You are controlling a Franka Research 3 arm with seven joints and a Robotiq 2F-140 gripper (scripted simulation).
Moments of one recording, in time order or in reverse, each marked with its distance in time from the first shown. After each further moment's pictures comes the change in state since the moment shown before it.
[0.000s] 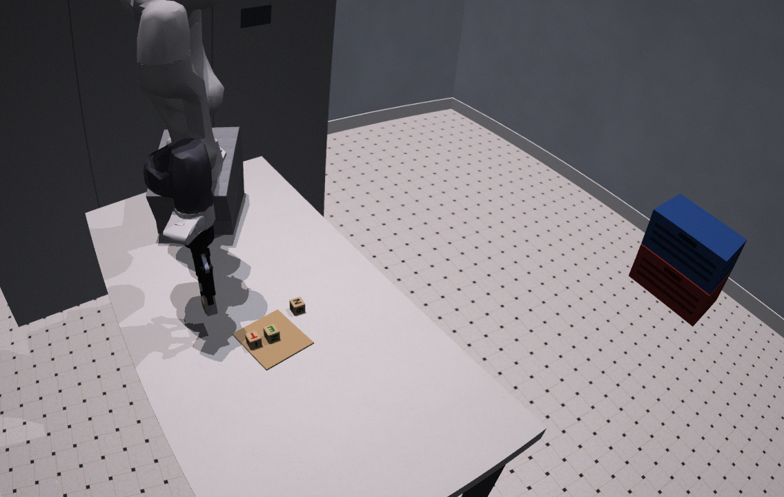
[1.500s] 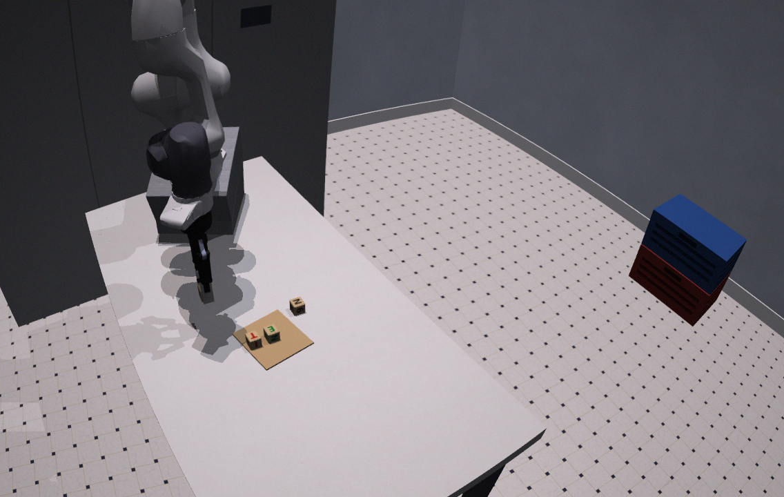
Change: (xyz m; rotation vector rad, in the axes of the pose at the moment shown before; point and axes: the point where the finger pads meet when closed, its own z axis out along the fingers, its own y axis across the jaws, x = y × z) arm 0.002 0.003 -0.036 -0.011 0.006 0.001
